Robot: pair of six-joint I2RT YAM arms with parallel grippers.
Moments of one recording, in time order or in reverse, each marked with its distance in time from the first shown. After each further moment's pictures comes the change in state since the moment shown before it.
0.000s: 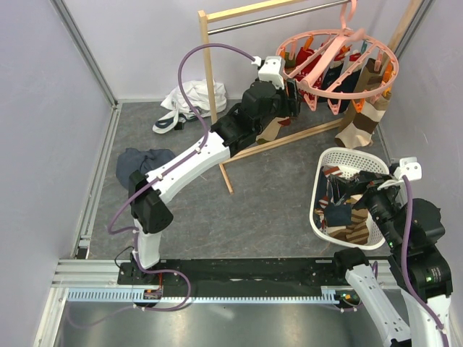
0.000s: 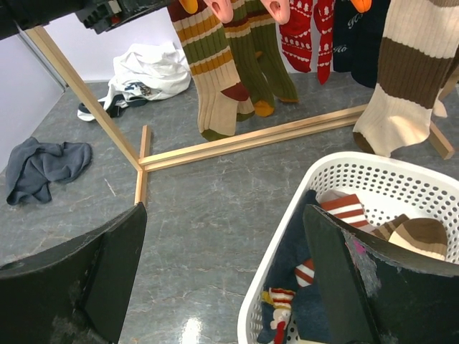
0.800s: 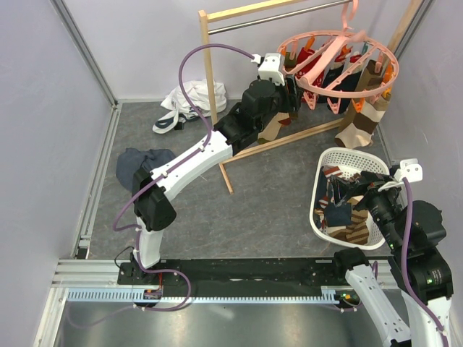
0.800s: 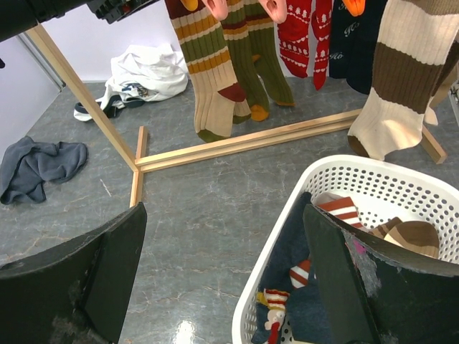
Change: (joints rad) left arm 0.014 0.041 0.012 0.106 0.007 0.008; right arm 0.000 -0.011 0.000 0.000 0.004 -0.025
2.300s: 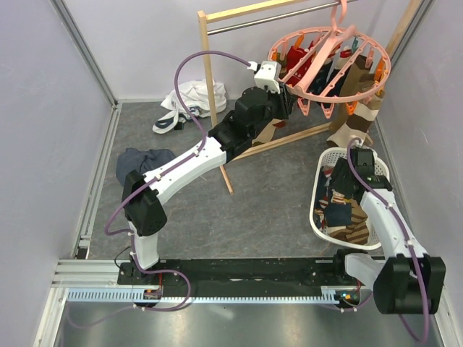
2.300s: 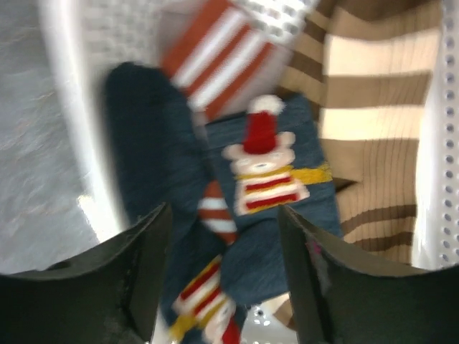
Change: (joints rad) left arm 0.003 -0.089 -0.185 0.117 0.047 0.042; right arm -0.203 0.678 -0.241 0.070 0.190 0.230
